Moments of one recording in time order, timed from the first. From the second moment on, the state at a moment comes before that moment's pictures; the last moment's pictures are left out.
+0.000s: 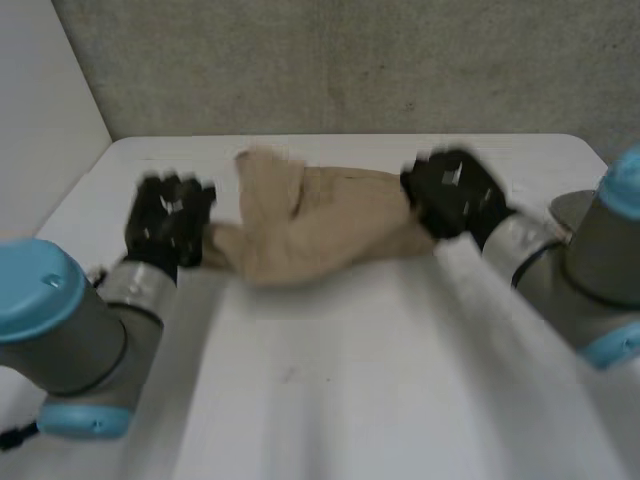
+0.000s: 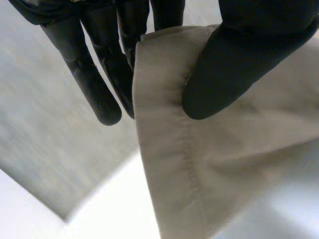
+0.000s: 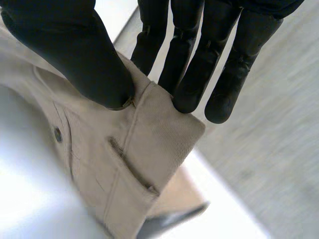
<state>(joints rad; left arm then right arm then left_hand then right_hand) 4.28 -1.87 -1.84 3.72 -1.63 3.56 1.92 -1.15 1.51 -0.29 1.17 2.71 1.13 1.20 1.19 1.20 0.97 0.97 1.17 1.20 1.19 1.00</state>
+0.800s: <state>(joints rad) 4.18 -1.95 -1.56 3.33 -1.37 3.78 1.86 -1.33 1.86 0.33 1.29 2.14 0.34 0.34 0.33 0.34 0.16 0.97 1.17 1.20 1.19 1.00</state>
